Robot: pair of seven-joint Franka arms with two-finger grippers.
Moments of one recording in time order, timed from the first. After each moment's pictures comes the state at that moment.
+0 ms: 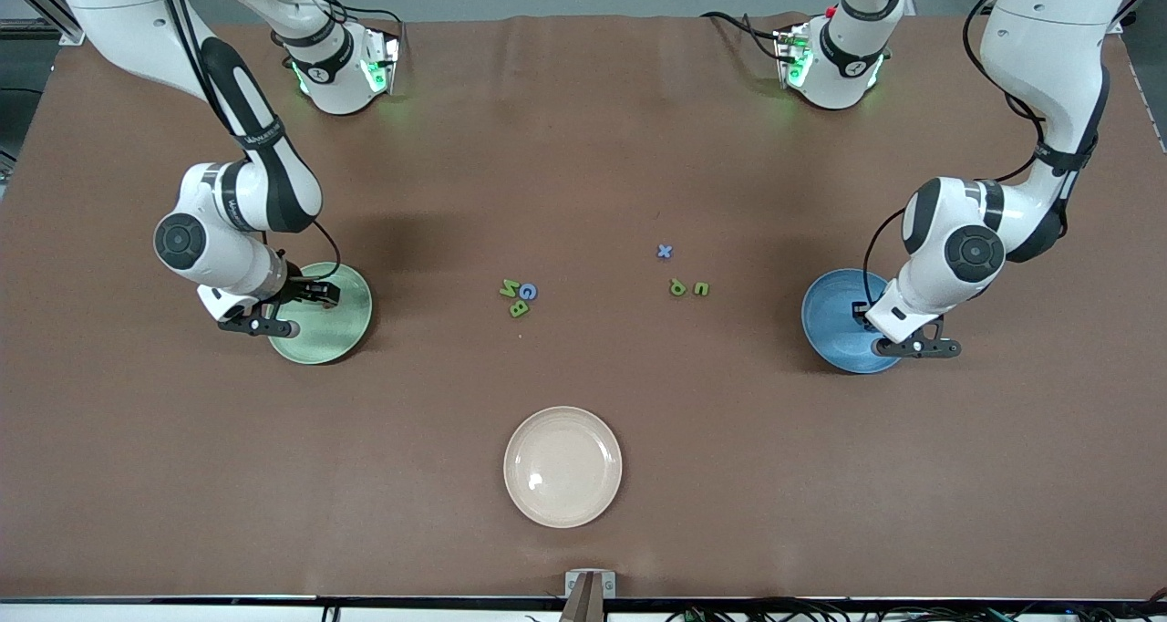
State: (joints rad) left arm 0.07 0.43 -0.10 -2.16 0.25 2.54 -0.18; right arm 0.09 0.33 -0.04 -2.27 0.08 2.48 0.10
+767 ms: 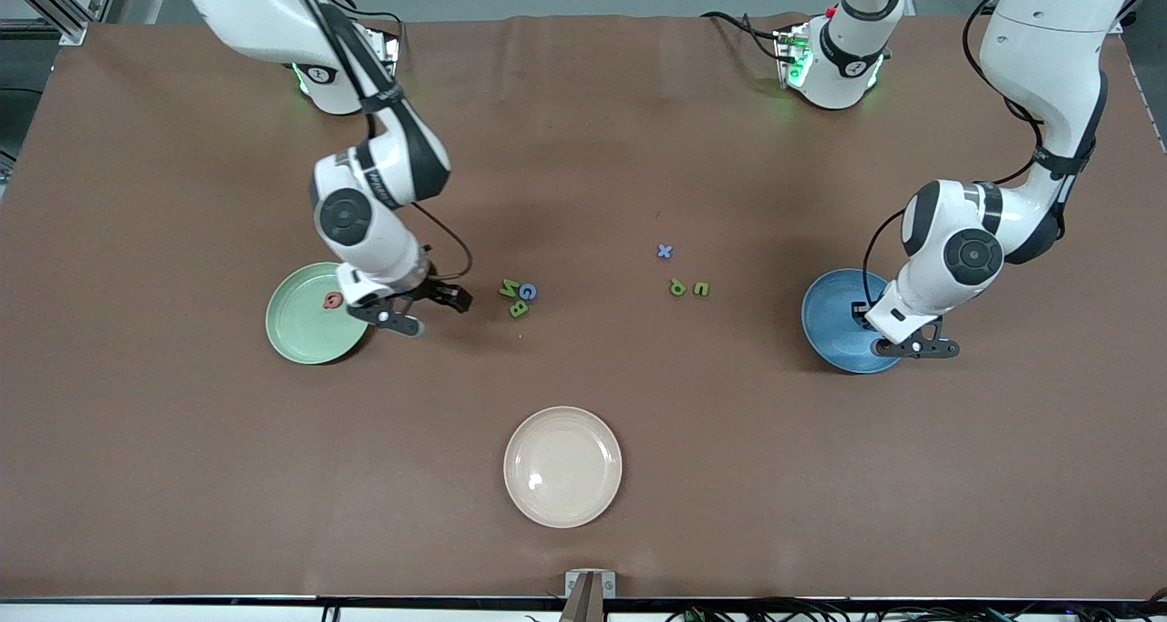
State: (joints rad) left arm 0.07 0.44 -0.10 -2.16 0.25 2.55 -0.18; right arm 0.50 0.44 0.00 -2.03 0.12 2.48 0.76
